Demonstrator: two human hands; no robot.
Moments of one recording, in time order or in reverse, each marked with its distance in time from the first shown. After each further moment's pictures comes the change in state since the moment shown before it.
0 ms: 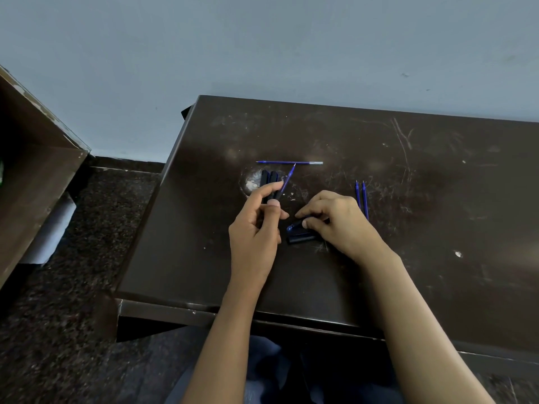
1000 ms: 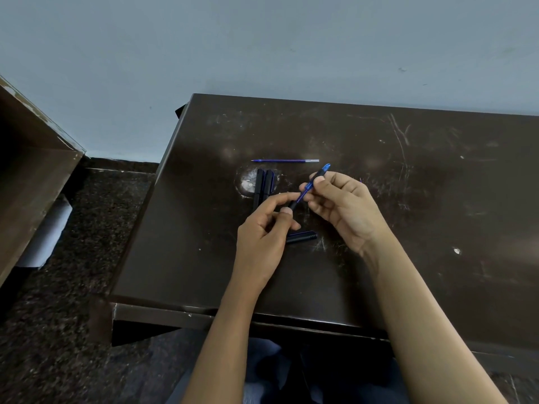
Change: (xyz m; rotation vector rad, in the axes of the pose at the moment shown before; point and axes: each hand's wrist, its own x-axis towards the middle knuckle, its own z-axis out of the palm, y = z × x) left_hand 0.000 -0.004 0.005 0.093 -0.189 -0.052; right_hand 0.004 -0.024 -0.016 1.207 0.167 0.449
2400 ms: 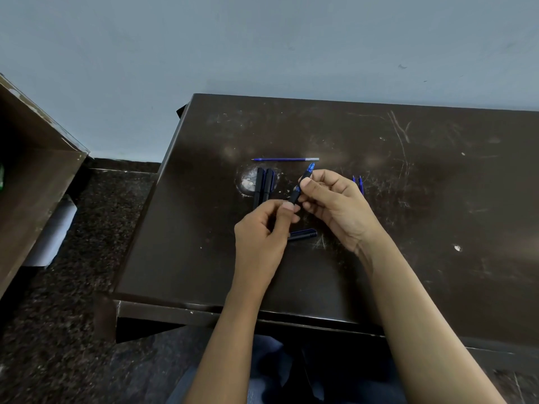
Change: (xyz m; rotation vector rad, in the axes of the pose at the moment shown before) left_hand -0.001 -0.003 0.004 0.082 0.124 0.061; right_hand -0.001 0.003 0.007 -0.028 -0.102 -0.051
